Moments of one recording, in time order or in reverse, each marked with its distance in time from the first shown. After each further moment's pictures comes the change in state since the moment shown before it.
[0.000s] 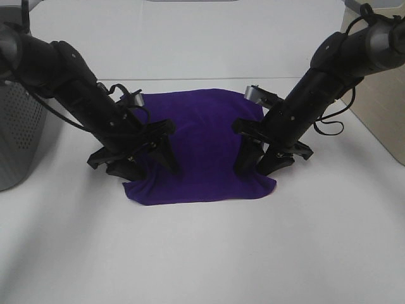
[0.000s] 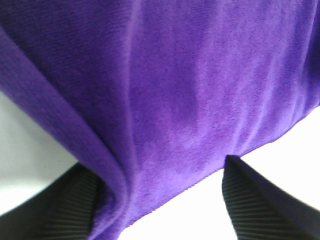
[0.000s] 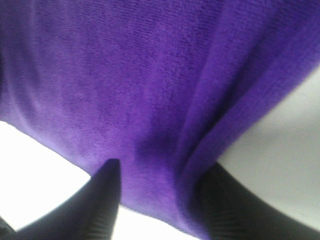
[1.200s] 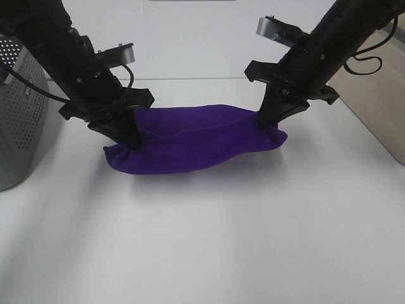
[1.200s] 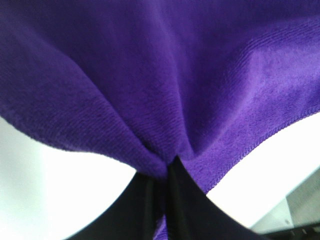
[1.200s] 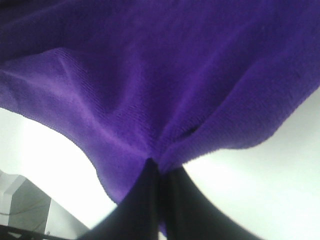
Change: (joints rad) left arm -0.002 -0.234 -0.043 0.249 0.140 0.048; right arm 0.017 -0.340 0.003 -0.105 0.076 0.058
